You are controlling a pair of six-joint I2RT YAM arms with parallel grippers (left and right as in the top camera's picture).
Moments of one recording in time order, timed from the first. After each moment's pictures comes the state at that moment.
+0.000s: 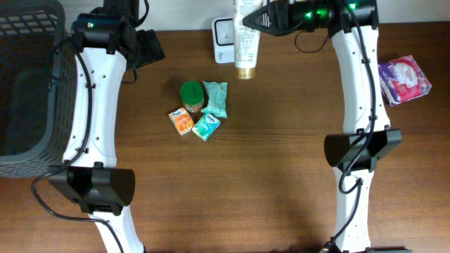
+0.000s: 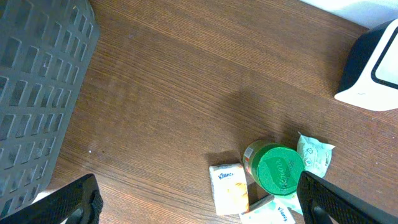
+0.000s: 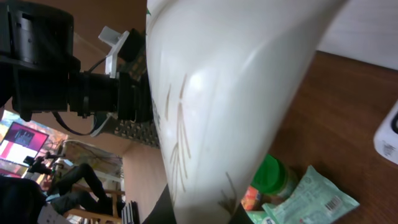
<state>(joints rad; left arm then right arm) -0.12 2.07 2.35 -1.39 -0.21 -0.46 0.12 2.41 2.81 -1.20 -1.15 0.03</state>
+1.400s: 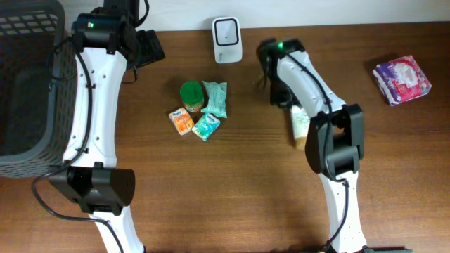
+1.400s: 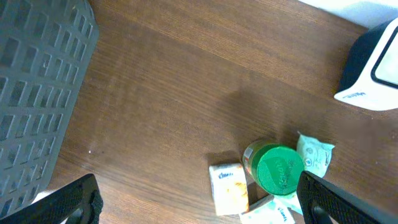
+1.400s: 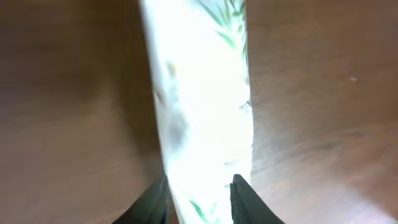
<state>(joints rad) -0.12 2.07 2.35 -1.39 -0.21 -0.46 0.28 2.42 2.21 -1.47 0.34 0.41</state>
